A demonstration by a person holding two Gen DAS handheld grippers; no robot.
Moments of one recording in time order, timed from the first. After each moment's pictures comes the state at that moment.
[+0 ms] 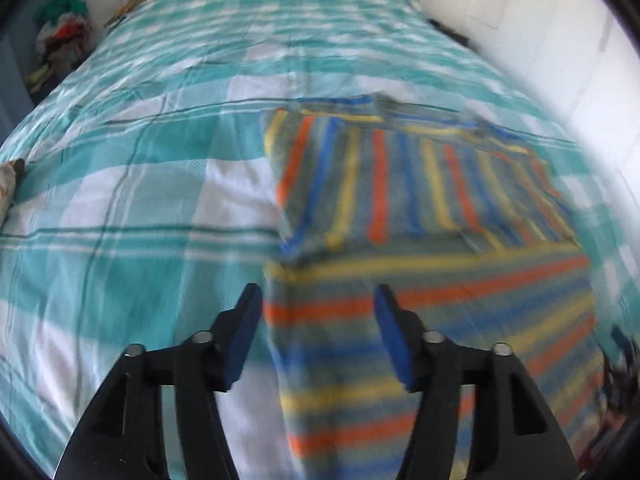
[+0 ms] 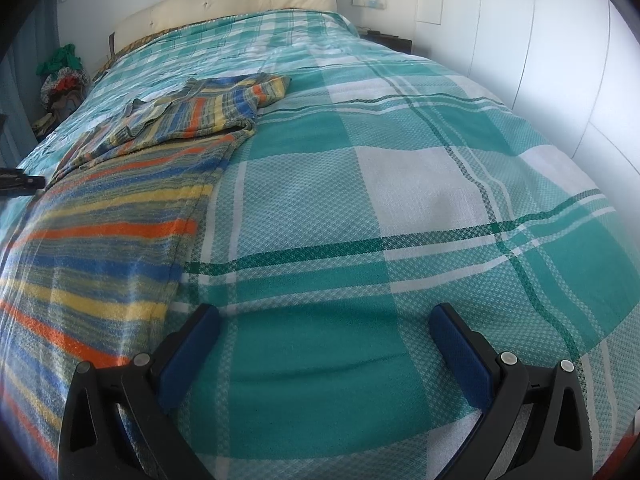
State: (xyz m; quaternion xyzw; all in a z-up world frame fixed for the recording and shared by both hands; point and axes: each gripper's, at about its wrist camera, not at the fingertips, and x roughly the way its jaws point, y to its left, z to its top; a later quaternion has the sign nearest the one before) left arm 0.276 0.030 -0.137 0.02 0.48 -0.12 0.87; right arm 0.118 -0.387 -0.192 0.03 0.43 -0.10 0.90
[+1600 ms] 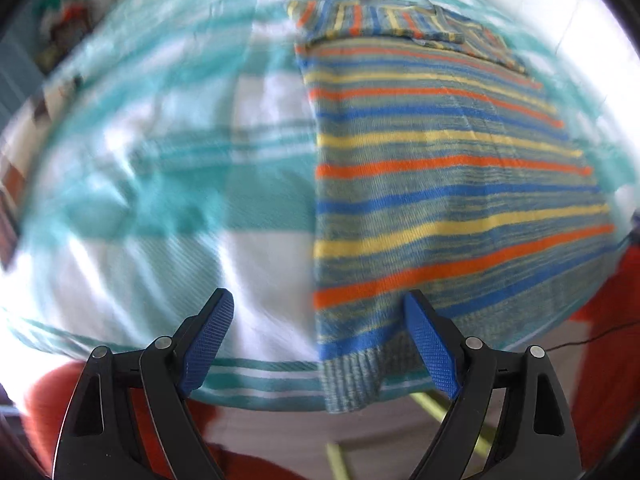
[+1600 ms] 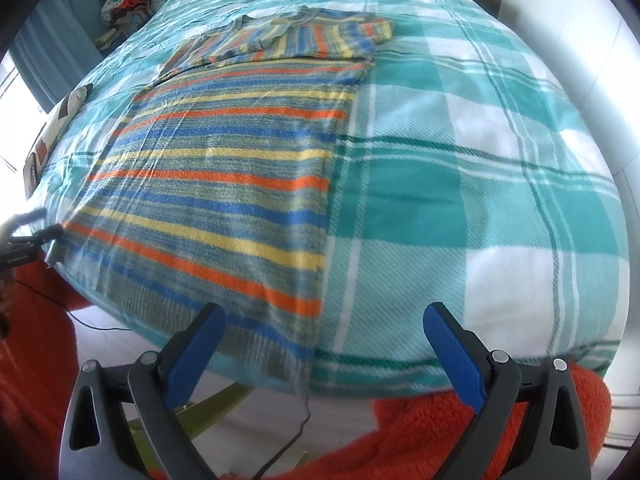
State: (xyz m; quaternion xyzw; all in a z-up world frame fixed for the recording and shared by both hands) left arm 0.096 0.074 -0.161 0.04 0.58 -0.10 0.81; right arm 0.038 -0.349 -0.128 0.02 0.57 0.04 0.82
